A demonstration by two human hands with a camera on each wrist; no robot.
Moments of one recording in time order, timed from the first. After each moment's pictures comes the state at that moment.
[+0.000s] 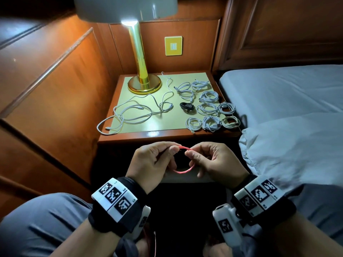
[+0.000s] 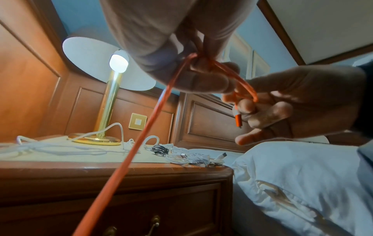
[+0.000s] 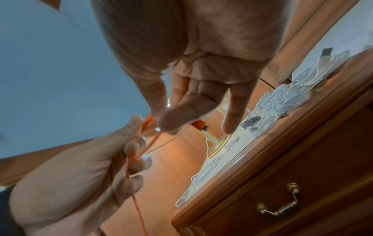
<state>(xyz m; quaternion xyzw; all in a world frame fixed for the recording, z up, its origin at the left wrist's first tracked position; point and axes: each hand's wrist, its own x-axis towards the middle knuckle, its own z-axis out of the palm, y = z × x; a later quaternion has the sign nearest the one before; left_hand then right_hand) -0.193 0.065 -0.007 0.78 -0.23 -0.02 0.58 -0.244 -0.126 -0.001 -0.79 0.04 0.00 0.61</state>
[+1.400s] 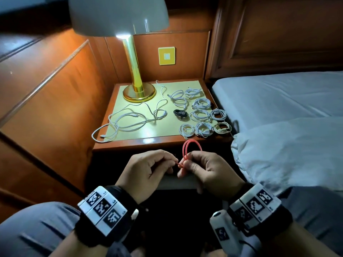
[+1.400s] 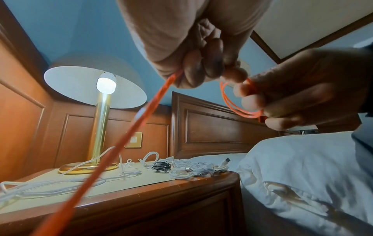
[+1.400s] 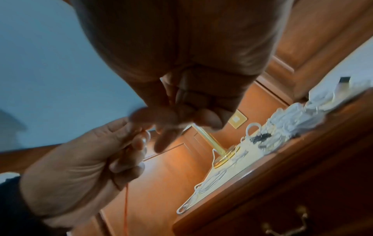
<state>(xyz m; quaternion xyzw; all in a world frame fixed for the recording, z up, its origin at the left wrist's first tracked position) -0.199 0.070 0.007 0.79 -0.39 0.06 0.47 -0.262 -0.133 0.008 -0.82 -0.04 0.01 0.57</state>
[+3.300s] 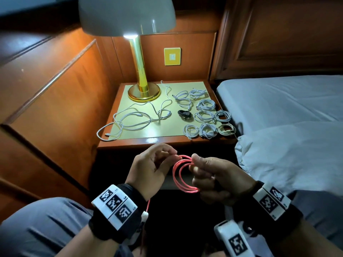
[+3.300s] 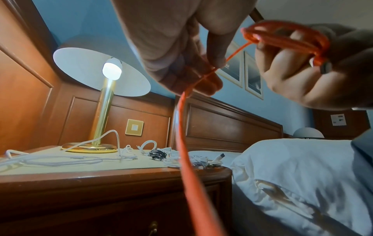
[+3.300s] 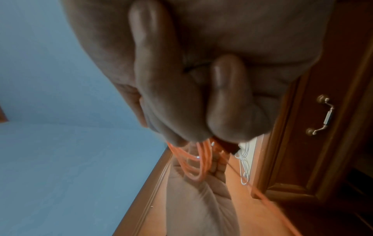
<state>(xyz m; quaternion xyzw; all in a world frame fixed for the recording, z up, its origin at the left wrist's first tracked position) -0.201 0.061 -0.002 0.79 -0.26 0.04 0.56 -0.268 -0.131 0.028 -0.48 0.04 0.27 0.83</state>
